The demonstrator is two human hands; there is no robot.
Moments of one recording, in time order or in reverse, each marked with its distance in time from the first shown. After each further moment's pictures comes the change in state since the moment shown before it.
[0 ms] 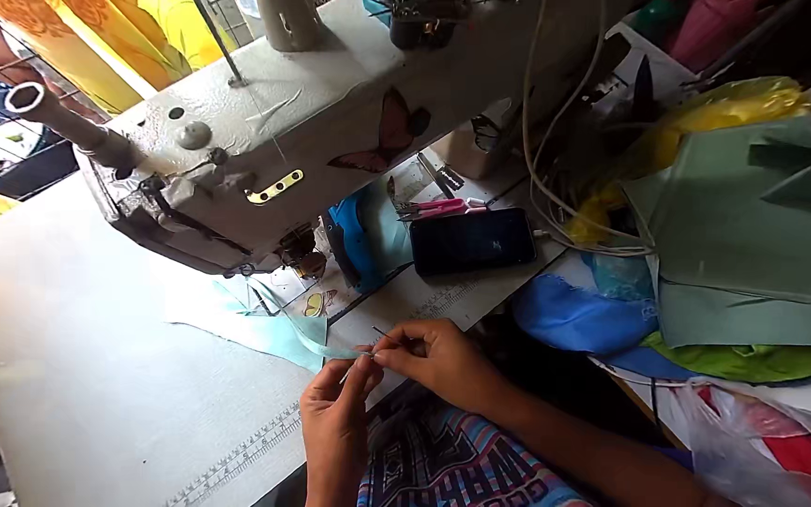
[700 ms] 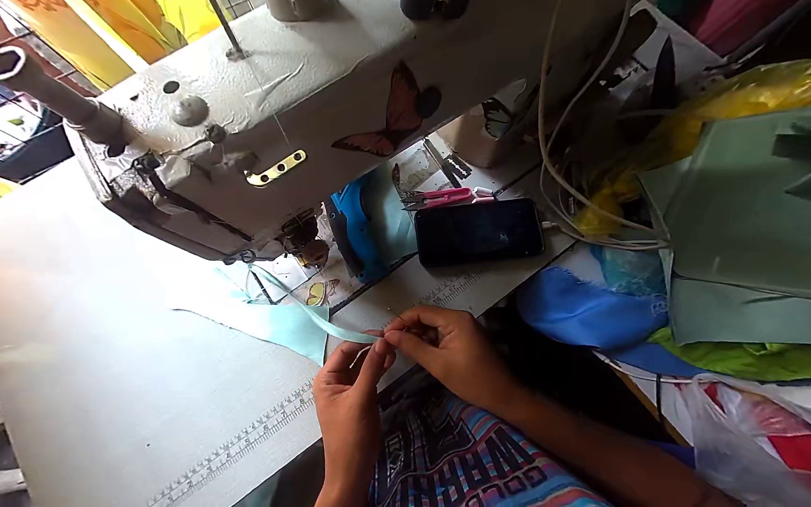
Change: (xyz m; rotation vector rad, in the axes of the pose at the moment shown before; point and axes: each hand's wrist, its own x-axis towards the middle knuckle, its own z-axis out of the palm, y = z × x) left_hand -0.001 -0.007 0.013 0.039 0.008 0.044; right_hand -0.003 0.014 0.000 -0.102 0.151 -0.203
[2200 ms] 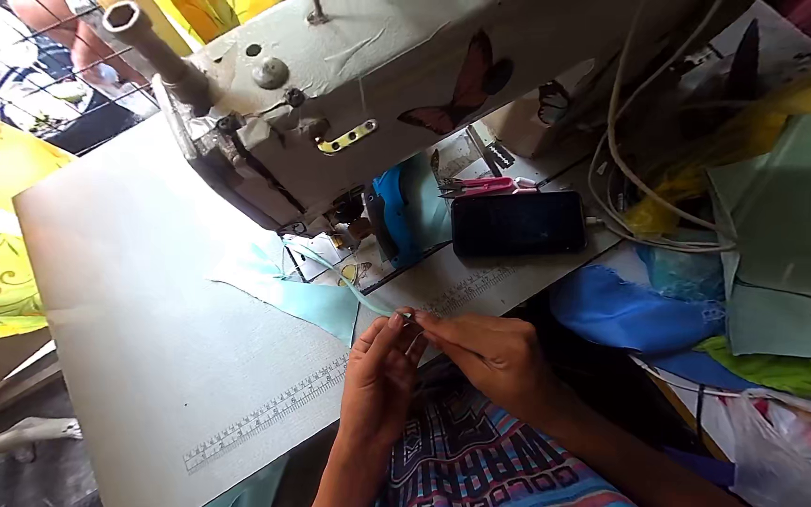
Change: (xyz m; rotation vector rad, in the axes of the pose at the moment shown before) left_hand 0.010 0.016 -0.006 -0.467 -0.089 -0.363; right_hand -0.012 0.000 -0.003 -0.436 0.057 -0.457
